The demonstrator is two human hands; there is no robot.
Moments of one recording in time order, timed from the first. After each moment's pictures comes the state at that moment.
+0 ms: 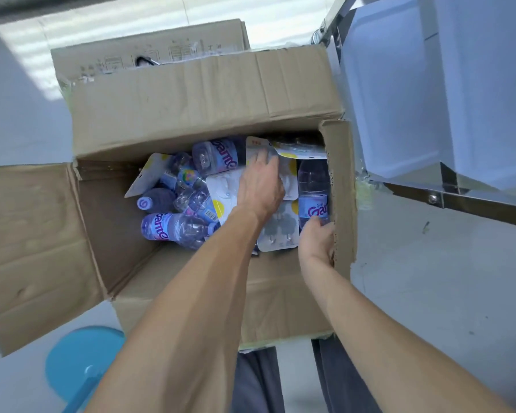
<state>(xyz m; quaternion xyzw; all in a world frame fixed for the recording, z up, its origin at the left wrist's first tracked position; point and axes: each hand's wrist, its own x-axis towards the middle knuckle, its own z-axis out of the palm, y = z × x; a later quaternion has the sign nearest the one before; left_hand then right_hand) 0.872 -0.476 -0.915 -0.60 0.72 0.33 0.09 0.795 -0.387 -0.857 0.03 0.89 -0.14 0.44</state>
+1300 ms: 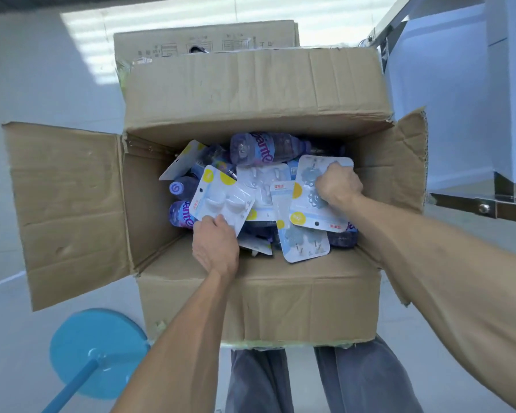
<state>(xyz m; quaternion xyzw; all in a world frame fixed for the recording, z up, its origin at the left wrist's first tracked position) 0.993 -0.366 -0.920 -0.91 0.32 0.27 0.01 0.772 -0.469 -0.952 -0.45 0.80 0.21 0.35</state>
